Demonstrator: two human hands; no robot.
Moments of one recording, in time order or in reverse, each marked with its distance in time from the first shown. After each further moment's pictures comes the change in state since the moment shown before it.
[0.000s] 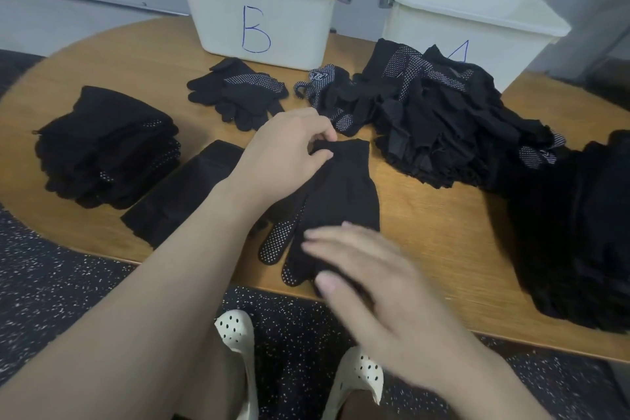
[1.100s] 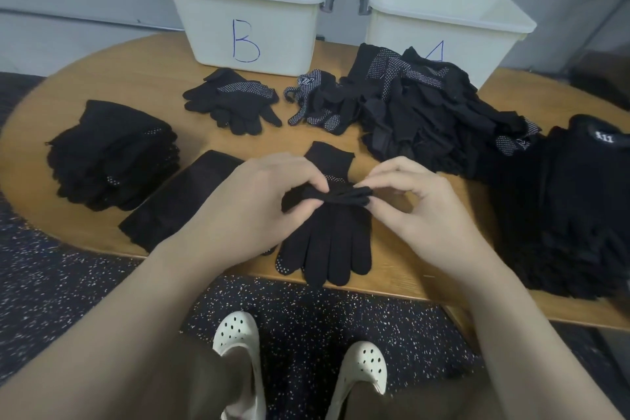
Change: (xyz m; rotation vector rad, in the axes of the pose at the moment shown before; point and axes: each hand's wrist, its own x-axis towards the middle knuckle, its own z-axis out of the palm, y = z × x) left_hand -0.075 0.046 -0.045 -0.039 -0.104 0.139; right_hand 0.020 0.060 -0.036 0.318 0.222 0.217
